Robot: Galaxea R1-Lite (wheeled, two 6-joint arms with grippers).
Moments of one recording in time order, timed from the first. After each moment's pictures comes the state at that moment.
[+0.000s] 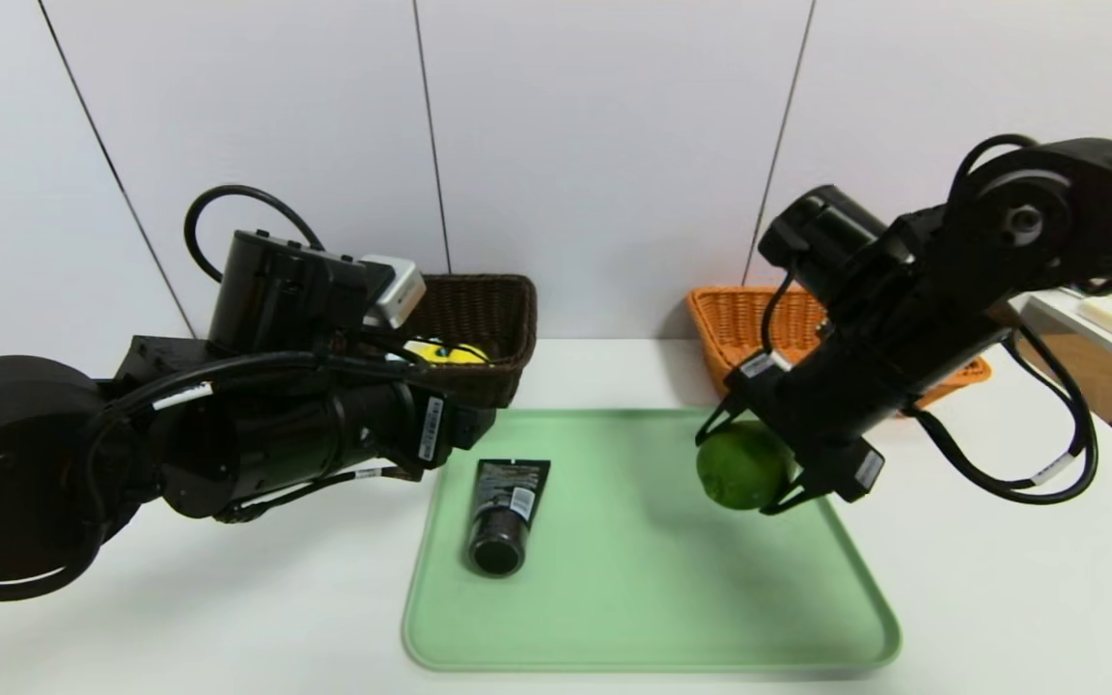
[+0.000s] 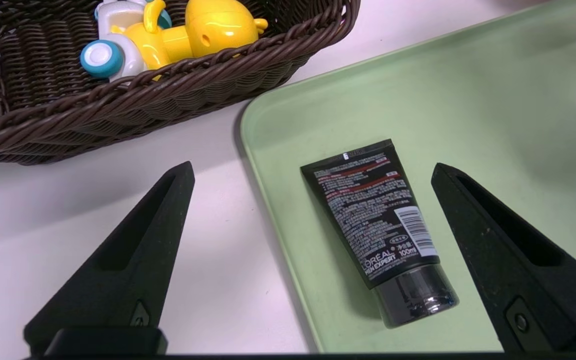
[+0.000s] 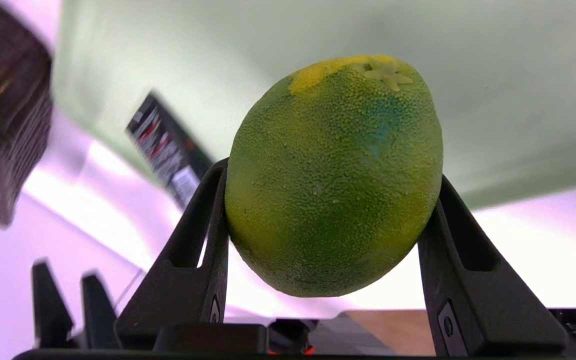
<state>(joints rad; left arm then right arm) -0.62 1.61 -0.96 -0.16 0.21 -0.14 0.48 1.89 -1.65 0.90 0.22 1.30</state>
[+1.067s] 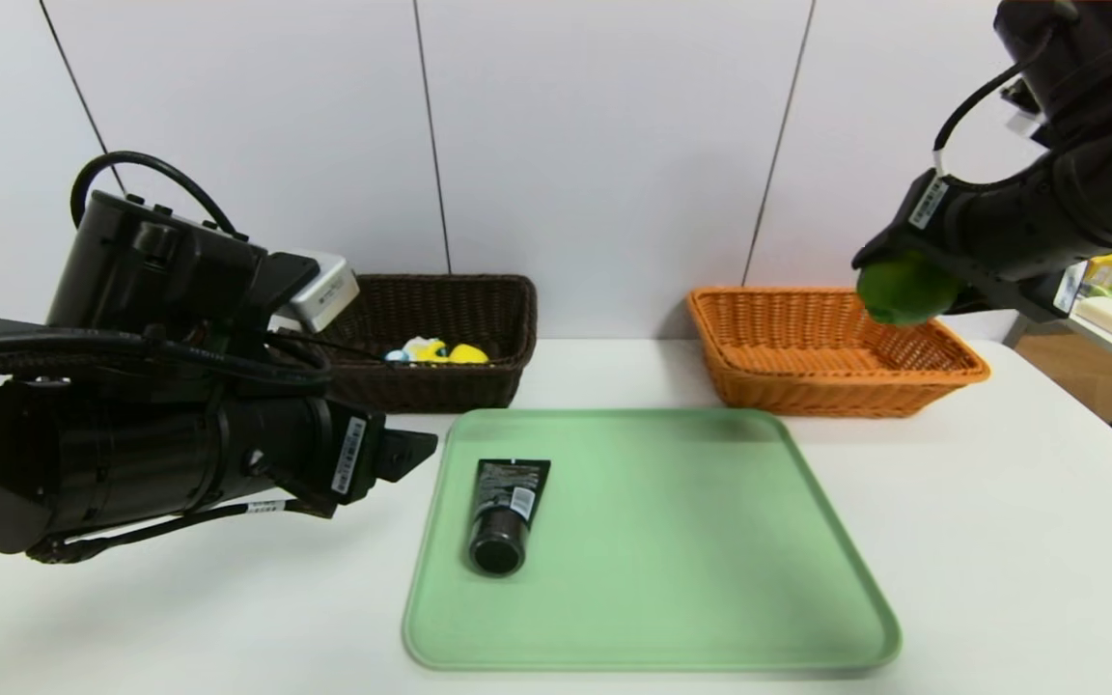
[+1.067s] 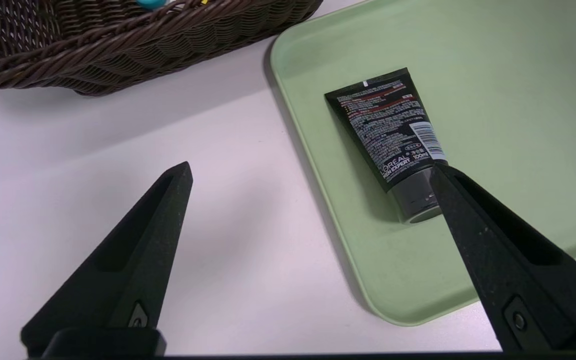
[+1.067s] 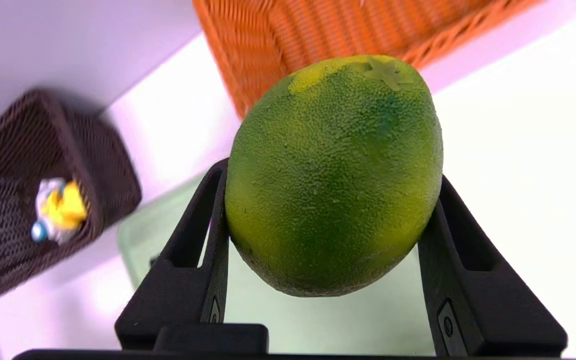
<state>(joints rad) -0.62 1.44 -0.99 0.13 0.24 -0.13 0.33 1.72 -1.83 0.86 -0.24 0.79</state>
